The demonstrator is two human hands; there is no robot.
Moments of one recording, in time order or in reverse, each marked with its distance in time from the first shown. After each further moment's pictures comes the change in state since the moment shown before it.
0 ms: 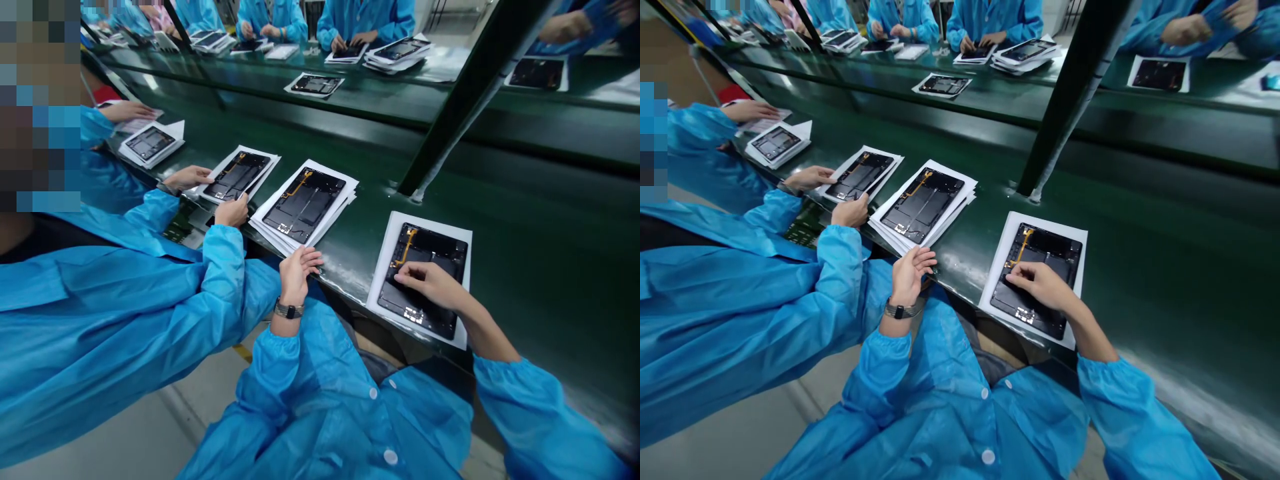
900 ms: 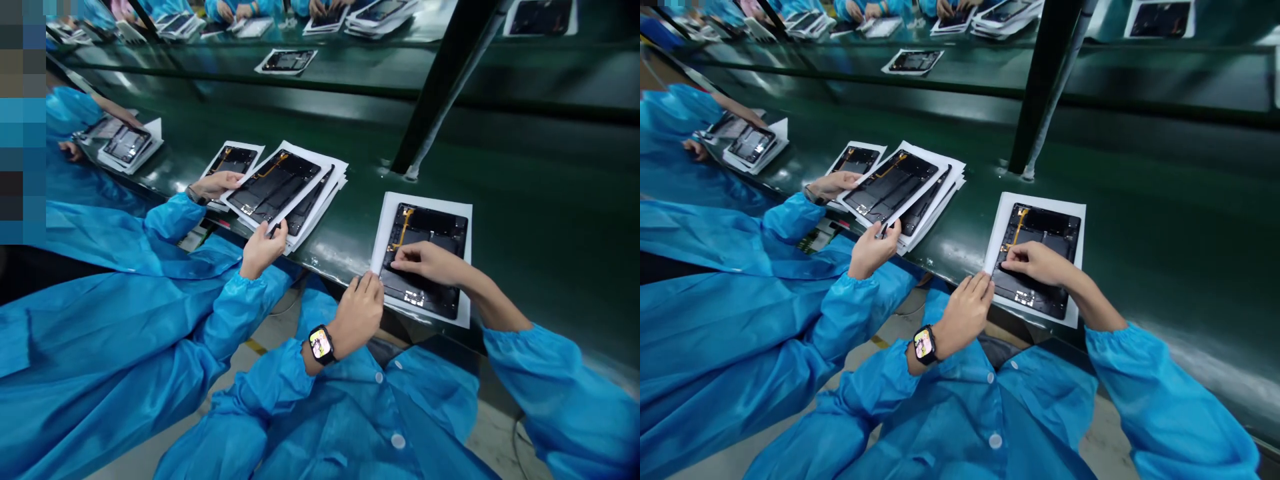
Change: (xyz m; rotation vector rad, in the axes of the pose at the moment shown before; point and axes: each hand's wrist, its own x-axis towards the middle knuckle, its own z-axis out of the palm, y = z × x) left_hand -0.102 -0.089 0.031 0.921 -0.773 0.836; right_hand 0.000 -0.006 -0.015 -0.061 -0.137 0.036
